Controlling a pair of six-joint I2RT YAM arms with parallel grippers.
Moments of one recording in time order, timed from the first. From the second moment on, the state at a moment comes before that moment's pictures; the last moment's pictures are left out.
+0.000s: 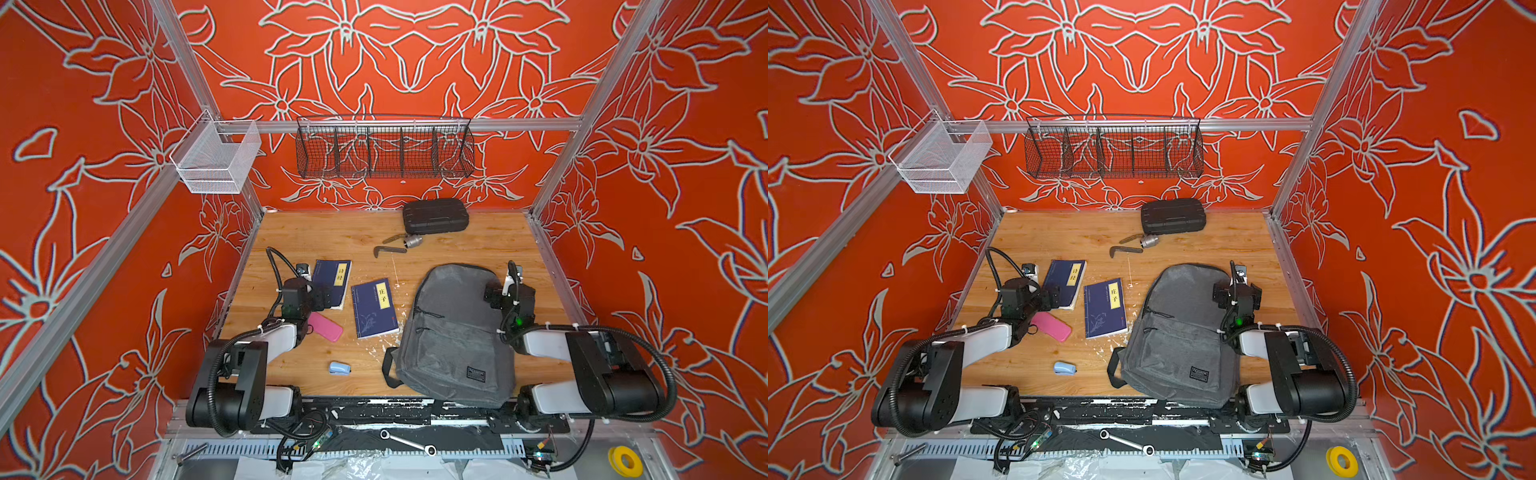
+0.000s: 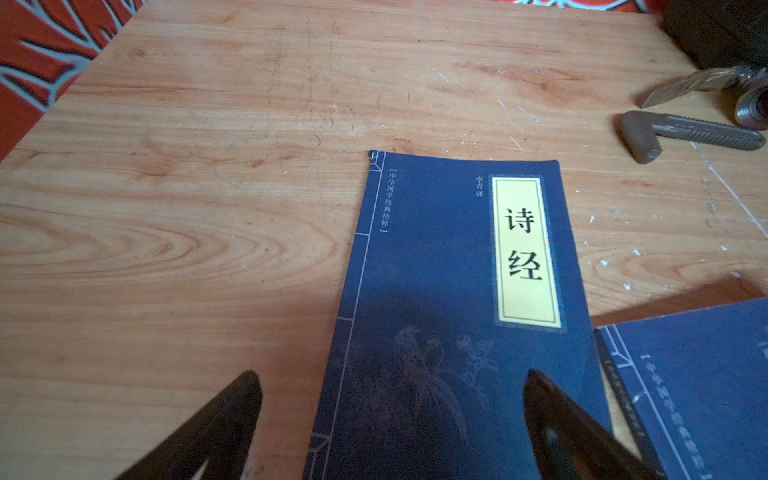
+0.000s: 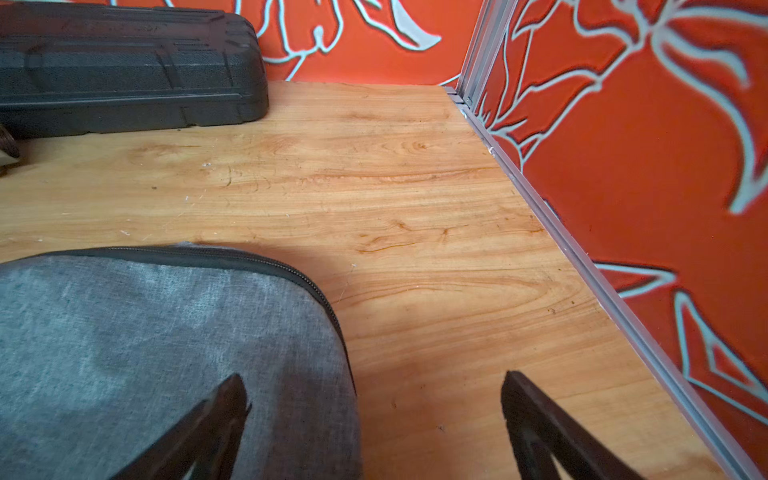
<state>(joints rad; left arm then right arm) 0.01 1.35 0.40 0.37 -0.05 -0.08 0.08 1.40 0.29 0.72 0.33 0.04</state>
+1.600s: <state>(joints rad) -0.39 1.08 0.73 -0.18 0.02 -0.47 0.23 1.28 0.81 -0.12 -0.44 -0.43</state>
